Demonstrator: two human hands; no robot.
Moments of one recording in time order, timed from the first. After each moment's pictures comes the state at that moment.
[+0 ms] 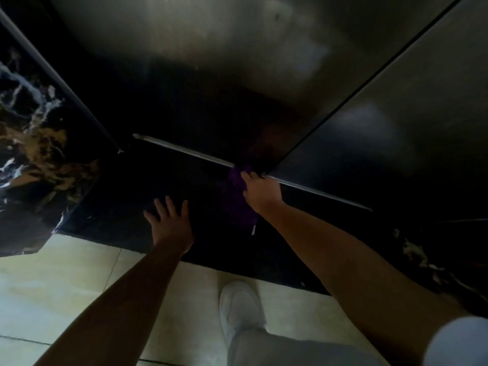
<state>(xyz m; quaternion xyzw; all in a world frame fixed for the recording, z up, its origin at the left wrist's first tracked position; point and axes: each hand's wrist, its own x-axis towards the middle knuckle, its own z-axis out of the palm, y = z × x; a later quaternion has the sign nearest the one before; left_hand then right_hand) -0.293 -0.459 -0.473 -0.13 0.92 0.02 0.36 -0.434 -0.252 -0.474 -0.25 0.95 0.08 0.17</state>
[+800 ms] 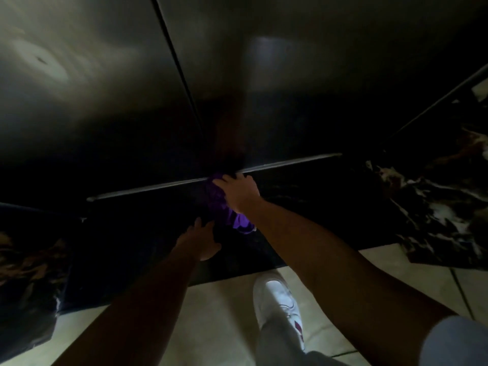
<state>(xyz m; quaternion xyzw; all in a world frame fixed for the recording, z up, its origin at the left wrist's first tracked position) -0.343 -0.345 -0.445 0.04 0.88 0.01 0.48 -0.419 -0.188 -0.479 -0.15 0.96 -0.04 0.21</state>
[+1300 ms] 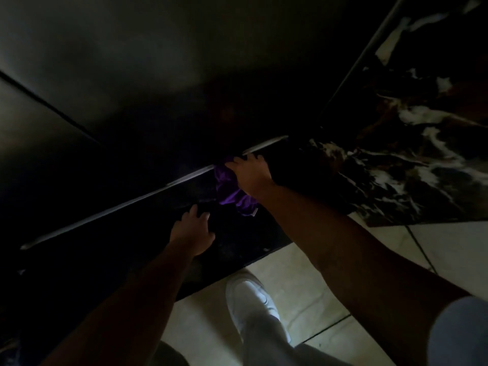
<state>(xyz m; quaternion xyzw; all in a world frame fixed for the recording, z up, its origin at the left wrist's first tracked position) -0.363 -0.243 -0.452 0.17 0.89 -0.05 0.41 -0.406 -0.033 -0.479 -0.02 0.98 0.02 0.17</state>
